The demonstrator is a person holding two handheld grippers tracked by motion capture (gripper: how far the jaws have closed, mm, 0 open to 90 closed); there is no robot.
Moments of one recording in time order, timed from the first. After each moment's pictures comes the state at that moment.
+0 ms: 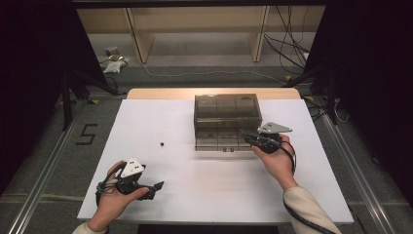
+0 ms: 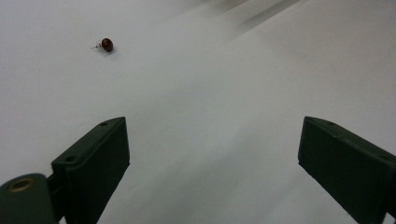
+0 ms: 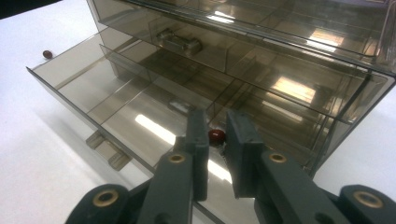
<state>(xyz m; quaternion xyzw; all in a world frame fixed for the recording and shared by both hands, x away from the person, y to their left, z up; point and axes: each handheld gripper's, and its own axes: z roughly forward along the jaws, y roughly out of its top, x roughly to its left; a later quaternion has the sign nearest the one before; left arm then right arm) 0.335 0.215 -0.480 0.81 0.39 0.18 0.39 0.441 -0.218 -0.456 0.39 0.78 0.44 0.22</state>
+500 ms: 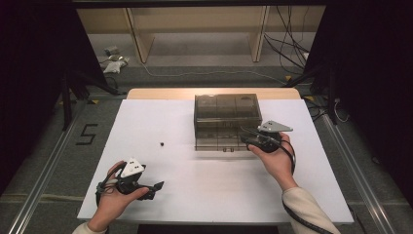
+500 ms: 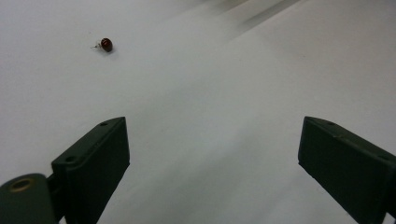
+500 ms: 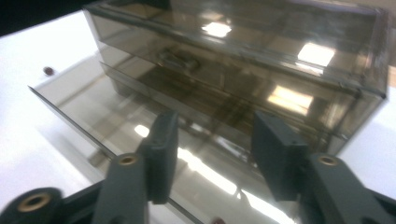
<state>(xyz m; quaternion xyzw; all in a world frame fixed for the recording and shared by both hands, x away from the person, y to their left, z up) 0.335 0.215 -0.480 0.81 0.39 0.18 0.40 0.441 -0.214 -0.450 0.39 0.76 0.46 0.23</state>
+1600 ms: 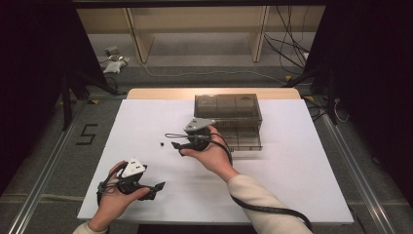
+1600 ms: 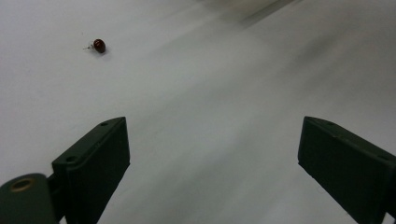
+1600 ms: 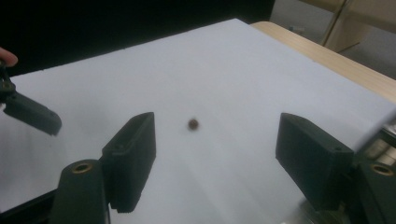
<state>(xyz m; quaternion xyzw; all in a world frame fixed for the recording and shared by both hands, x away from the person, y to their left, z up) 0.335 0.213 -0.480 0.81 0.38 0.17 0.40 0.454 -0.018 -0.443 0.24 0.83 0.48 0.15</state>
